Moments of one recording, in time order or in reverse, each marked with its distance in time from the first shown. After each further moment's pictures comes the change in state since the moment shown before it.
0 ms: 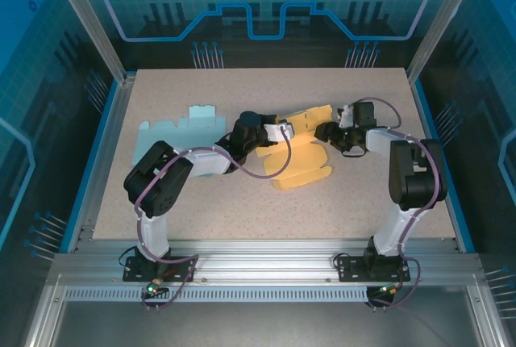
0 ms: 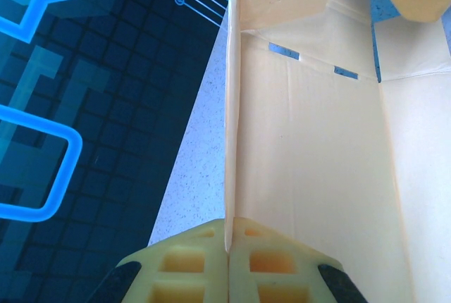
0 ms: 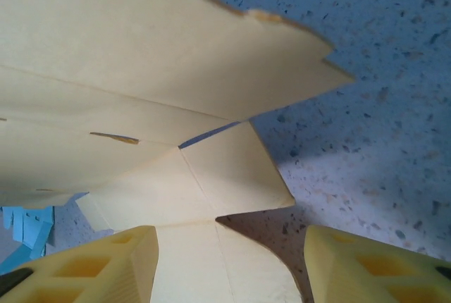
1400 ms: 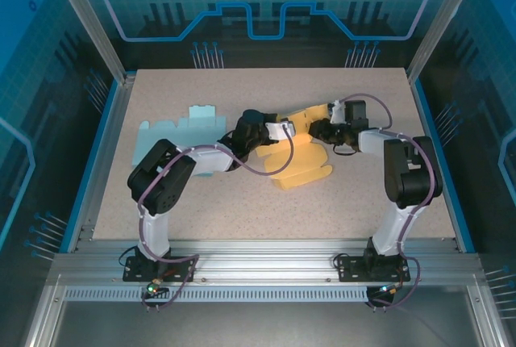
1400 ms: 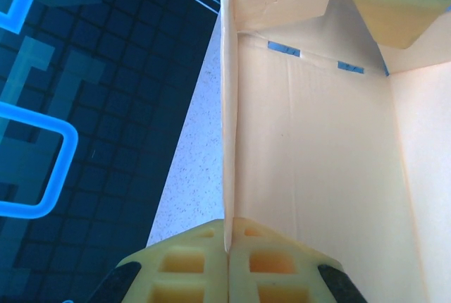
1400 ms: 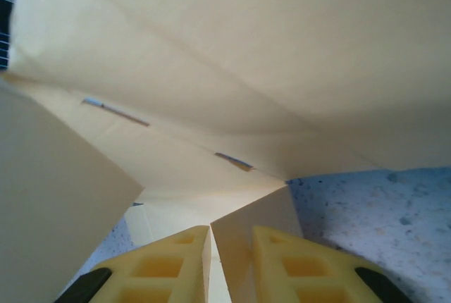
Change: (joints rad) left arm 0.000 0.036 0.048 -0.037 -0.029 0.017; right arm 0.066 0.018 -0.015 0.196 -0.054 0.036
